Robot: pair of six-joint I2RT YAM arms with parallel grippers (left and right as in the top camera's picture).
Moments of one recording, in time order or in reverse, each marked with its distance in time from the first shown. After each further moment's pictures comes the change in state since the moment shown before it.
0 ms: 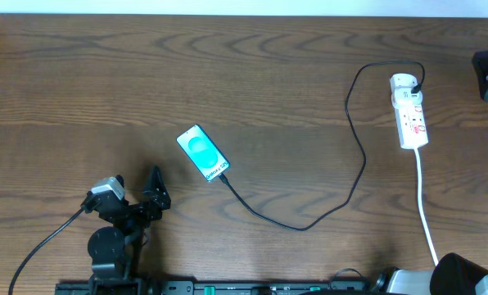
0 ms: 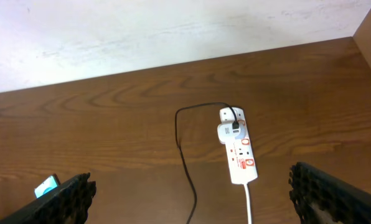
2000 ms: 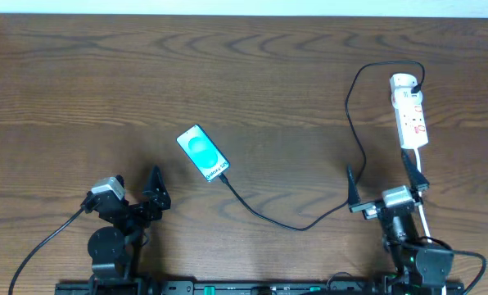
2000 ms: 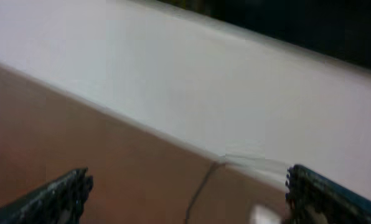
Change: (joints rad) left arm 0.000 0.000 0.000 -0.002 0.000 0.000; right arm 0.418 -1.474 -2.413 1.825 0.107 -0.111
